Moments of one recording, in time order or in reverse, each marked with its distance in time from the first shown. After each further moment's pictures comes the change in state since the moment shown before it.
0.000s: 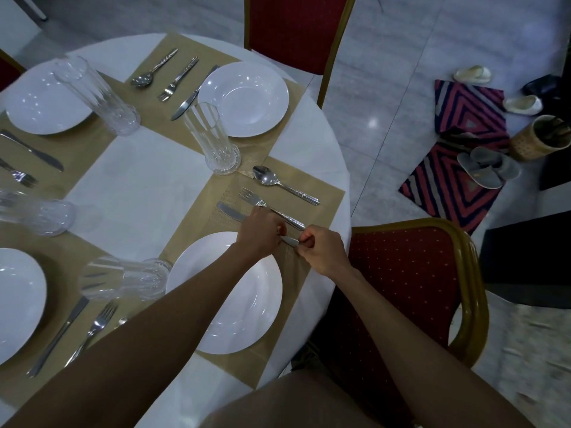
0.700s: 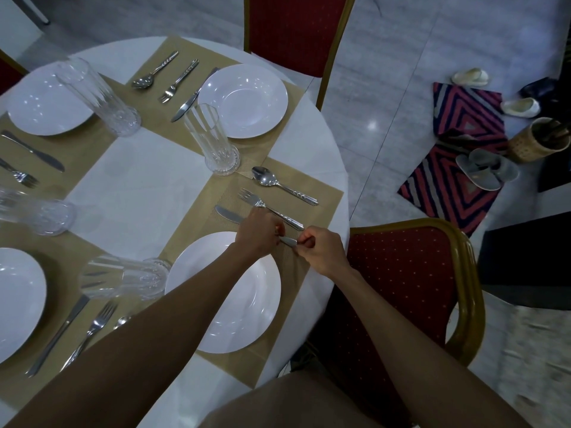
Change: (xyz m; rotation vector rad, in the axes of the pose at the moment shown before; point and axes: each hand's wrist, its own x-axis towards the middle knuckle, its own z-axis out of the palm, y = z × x) left_hand 0.002 -0.005 0.005 -0.038 0.012 0.023; right_hand 0.001 0.009 0.003 0.043 0.025 -0.037
